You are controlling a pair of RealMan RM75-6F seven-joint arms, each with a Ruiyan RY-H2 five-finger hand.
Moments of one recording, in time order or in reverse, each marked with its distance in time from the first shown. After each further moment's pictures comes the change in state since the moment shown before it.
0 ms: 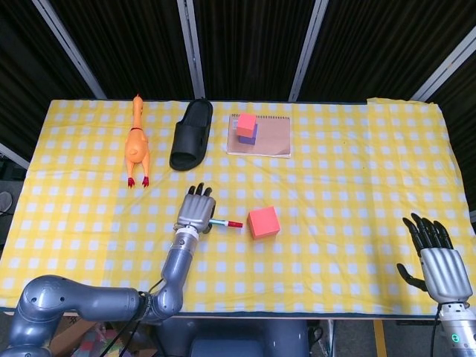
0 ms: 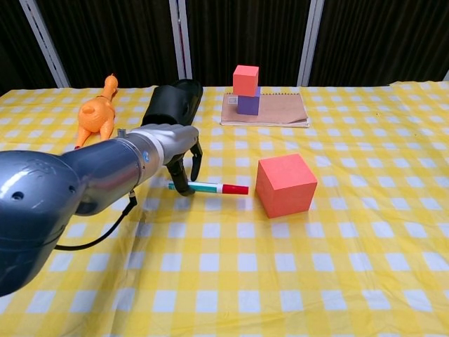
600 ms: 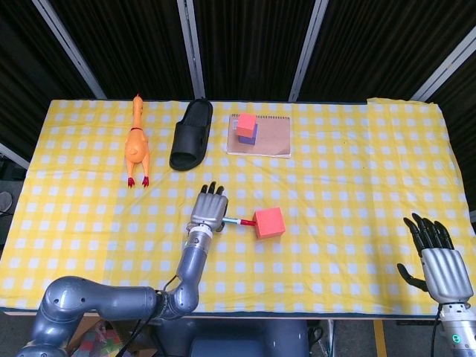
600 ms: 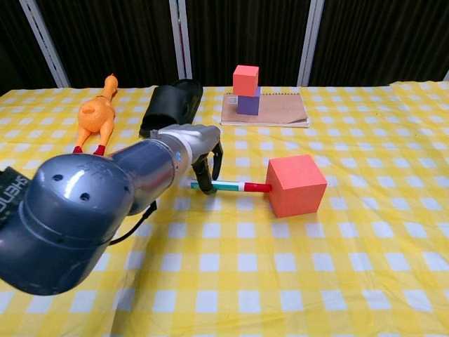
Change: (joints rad) left arm -0.083 -0.113 -0.062 0.141 -0.015 -0.026 0.003; right arm -0.002 0.005 0.000 -0.002 0.002 0.000 0.019
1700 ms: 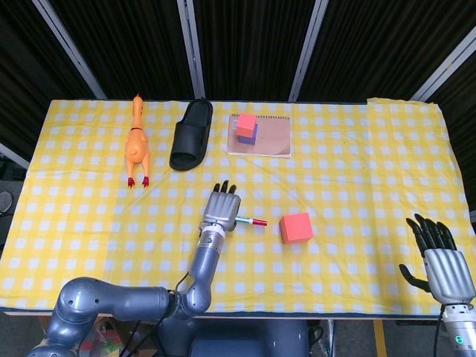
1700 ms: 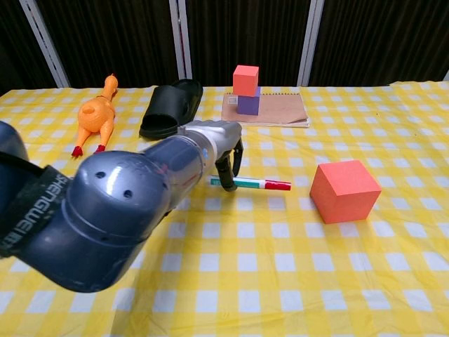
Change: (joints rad) left arm -0.034 -0.029 -0.038 0.030 0.013 -0.006 0.020; right arm -0.004 0.009 -0.001 -0.001 0.002 0.001 0.014
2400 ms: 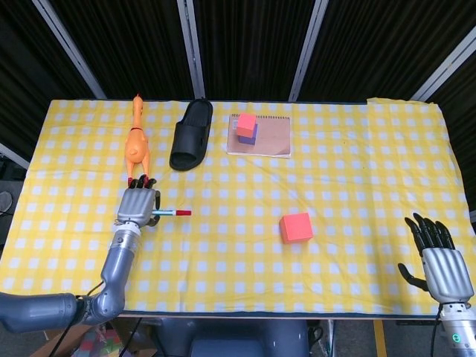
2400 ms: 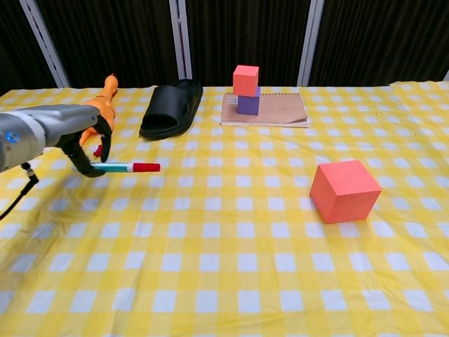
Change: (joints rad) left arm 0.356 0.477 0.237 -0.373 0.167 0.056 -0.223; right arm 0.004 -0.011 0.005 -0.004 0.010 -0.006 -0.028
